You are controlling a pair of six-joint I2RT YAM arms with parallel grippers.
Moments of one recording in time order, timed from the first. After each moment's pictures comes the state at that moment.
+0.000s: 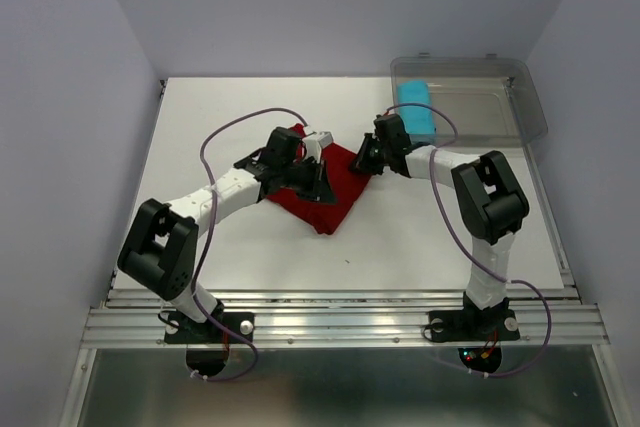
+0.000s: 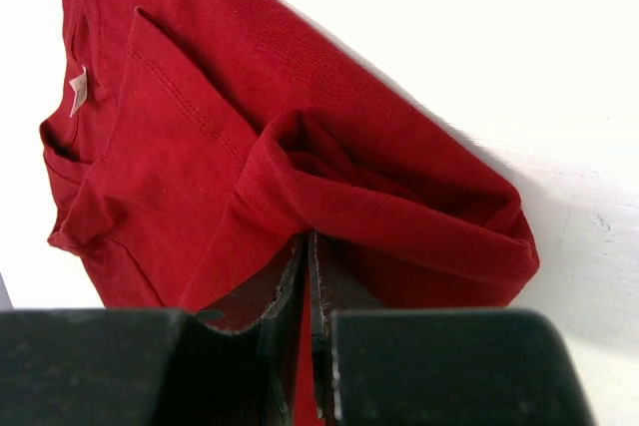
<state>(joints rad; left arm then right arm) -0.55 1.55 1.03 -0.24 0.60 -0.37 0.44 1.99 1.25 -0.03 -0.21 0.74</state>
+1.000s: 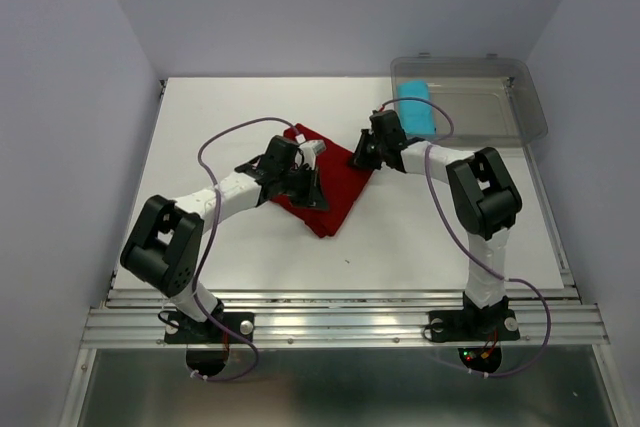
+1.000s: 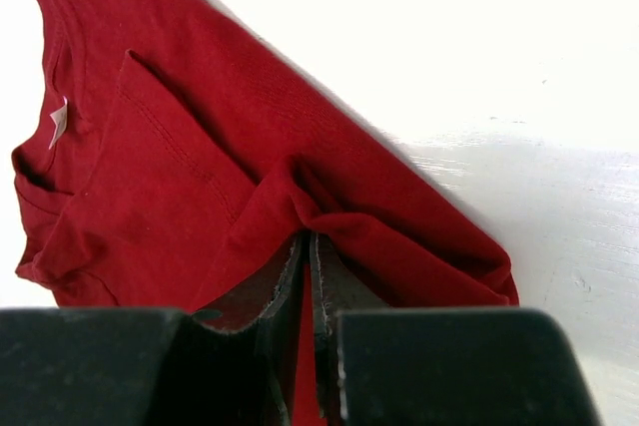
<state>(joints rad) -0.55 1.60 0.96 -0.22 0.51 -0.40 0.44 2.04 1.33 -0.06 -0.13 0.68</state>
